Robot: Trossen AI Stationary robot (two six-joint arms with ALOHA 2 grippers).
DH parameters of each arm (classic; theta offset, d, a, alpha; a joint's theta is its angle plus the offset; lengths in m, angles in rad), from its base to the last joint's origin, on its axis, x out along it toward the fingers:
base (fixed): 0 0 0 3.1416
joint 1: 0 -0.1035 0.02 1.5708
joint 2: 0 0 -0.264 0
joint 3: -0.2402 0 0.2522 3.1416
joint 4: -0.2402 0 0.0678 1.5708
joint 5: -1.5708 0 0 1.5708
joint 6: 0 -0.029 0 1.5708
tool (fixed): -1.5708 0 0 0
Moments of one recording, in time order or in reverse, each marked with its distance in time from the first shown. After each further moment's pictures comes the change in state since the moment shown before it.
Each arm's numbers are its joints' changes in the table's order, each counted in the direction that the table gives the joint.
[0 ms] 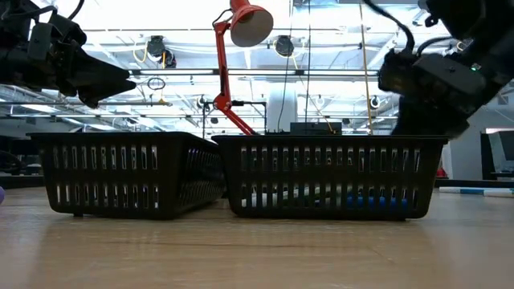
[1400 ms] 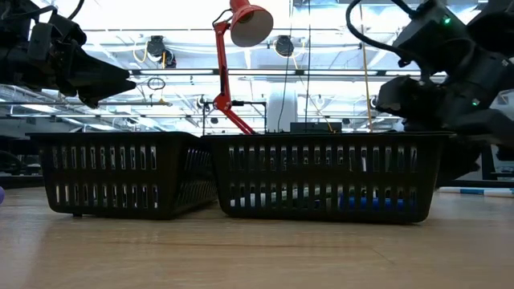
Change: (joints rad) left arm 0.000 0.000 0.000 0.000 0.000 0.000; right arm 0.175 0.062 0.152 -0.036 -0.316 0.643
